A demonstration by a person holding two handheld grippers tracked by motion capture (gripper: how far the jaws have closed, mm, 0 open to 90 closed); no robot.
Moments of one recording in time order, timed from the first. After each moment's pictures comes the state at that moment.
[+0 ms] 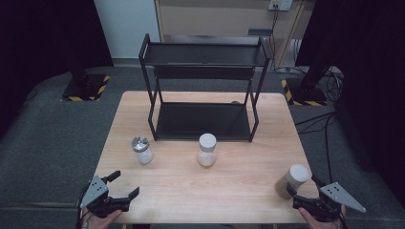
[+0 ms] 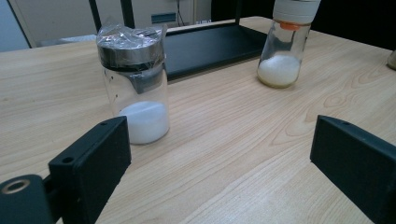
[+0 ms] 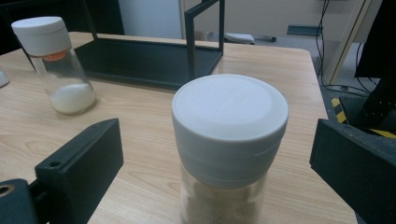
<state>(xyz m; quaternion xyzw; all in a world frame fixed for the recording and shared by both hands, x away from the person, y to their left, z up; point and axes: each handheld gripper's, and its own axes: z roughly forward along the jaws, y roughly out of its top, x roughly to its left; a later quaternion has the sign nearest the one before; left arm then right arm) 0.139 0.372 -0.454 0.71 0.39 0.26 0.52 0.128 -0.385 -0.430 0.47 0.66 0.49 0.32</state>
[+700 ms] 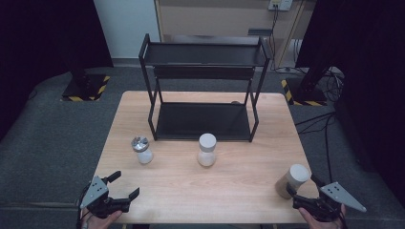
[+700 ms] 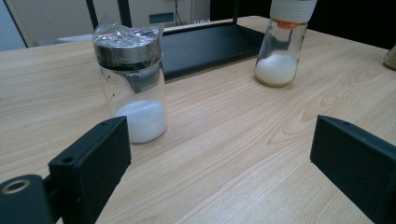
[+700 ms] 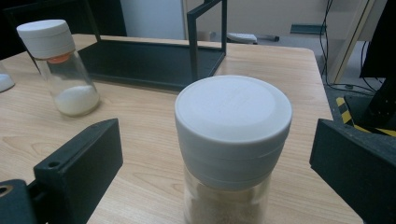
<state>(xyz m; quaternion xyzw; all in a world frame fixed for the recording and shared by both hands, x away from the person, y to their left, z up) 0.139 0.373 -0.454 0.72 0.38 0.25 0.52 0.129 -0.386 -0.430 0.47 0.66 0.50 0.31</state>
